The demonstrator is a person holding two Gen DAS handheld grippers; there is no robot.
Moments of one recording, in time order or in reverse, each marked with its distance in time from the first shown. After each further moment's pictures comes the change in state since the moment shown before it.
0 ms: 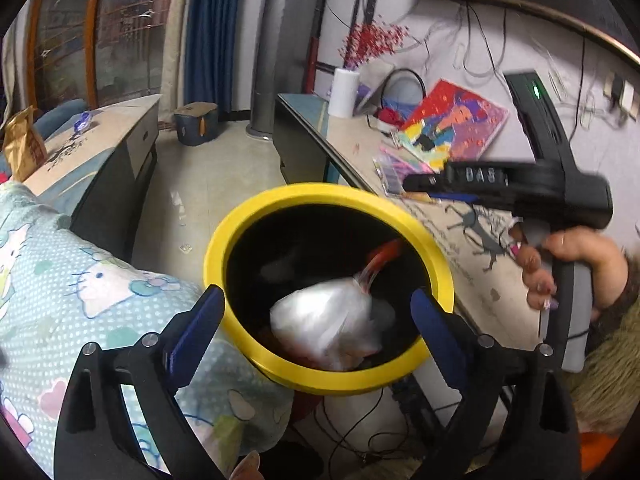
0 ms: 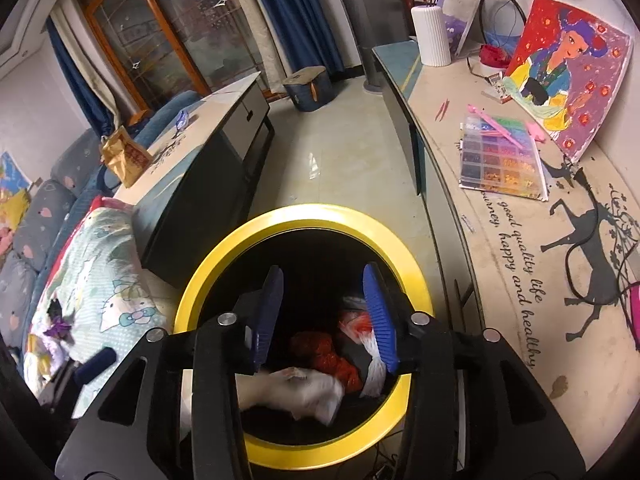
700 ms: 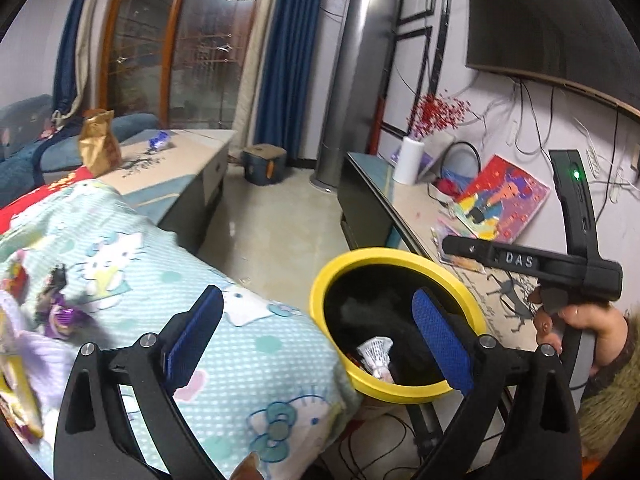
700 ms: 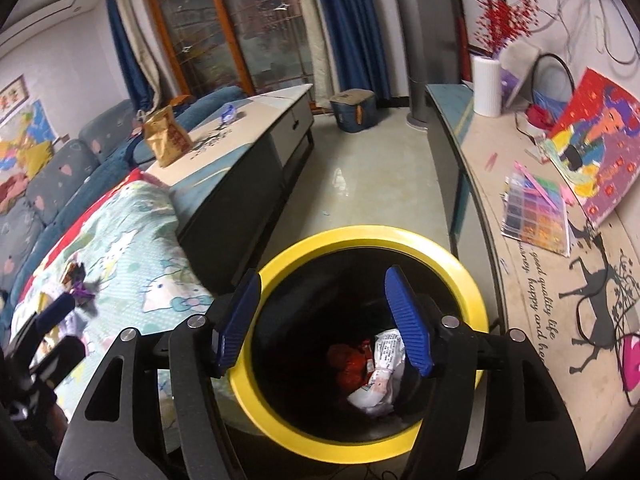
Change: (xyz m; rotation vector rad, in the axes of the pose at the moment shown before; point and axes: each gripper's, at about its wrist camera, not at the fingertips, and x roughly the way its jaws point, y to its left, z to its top) left arm -0.091 0.050 0.002 -0.139 -0.202 0.184; right arm -0.029 0.081 -0.009 -0.201 -0.071 0.063
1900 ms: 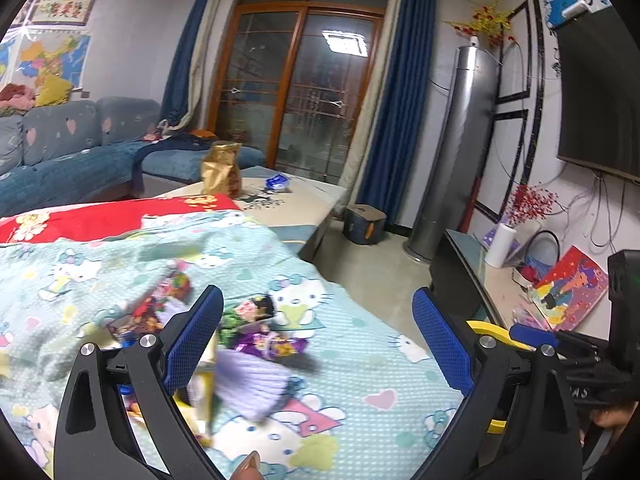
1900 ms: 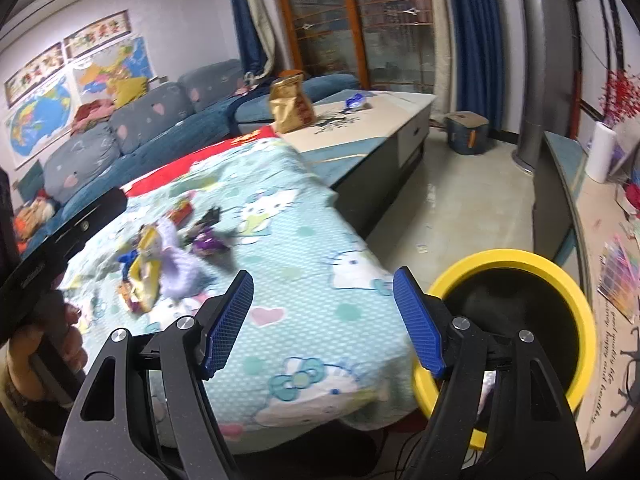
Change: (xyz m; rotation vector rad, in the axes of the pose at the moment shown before) left arm -0.120 0.124 0.003 -0.203 -0.221 0.311; right arm -0.024 0.166 -0.032 -0.289 0.016 0.272
